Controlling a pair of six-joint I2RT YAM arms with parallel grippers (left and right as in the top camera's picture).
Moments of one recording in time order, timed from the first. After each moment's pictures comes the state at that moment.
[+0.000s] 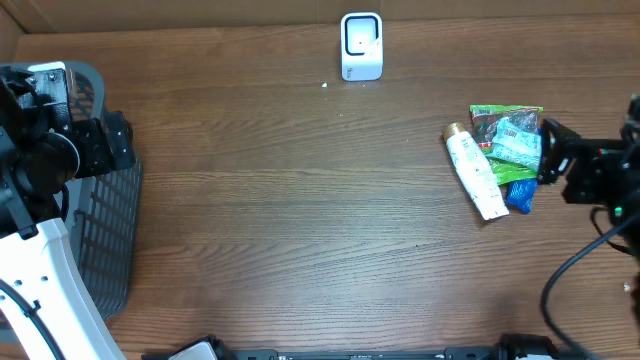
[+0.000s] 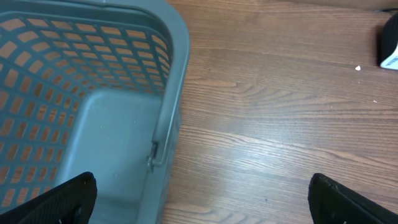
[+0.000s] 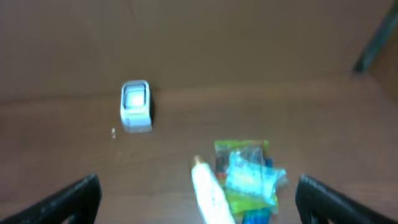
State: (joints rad) left arm 0.43 1.37 1.83 -1.31 0.12 0.19; right arm -0.06 0.92 1.46 -0.96 -0.11 0.07
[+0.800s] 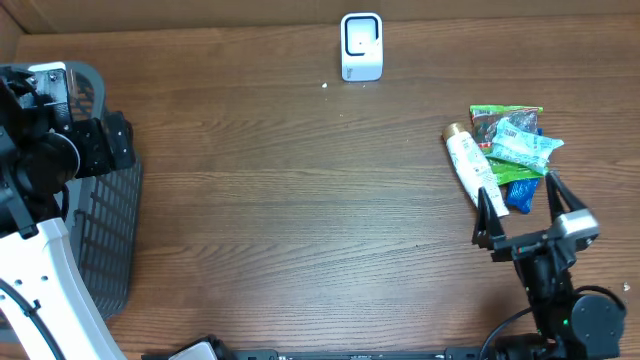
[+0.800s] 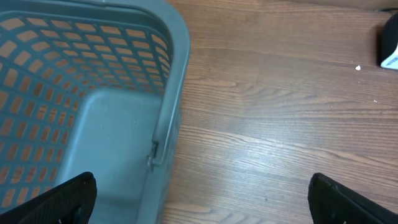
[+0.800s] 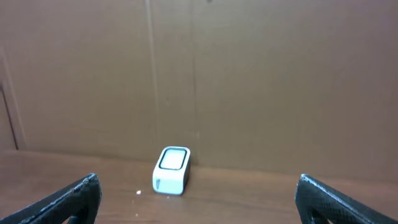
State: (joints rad) left arm 0.43 1.37 1.83 -1.31 0.12 0.19; right arm 0.10 0.17 0.30 0.04 -0.12 0.07
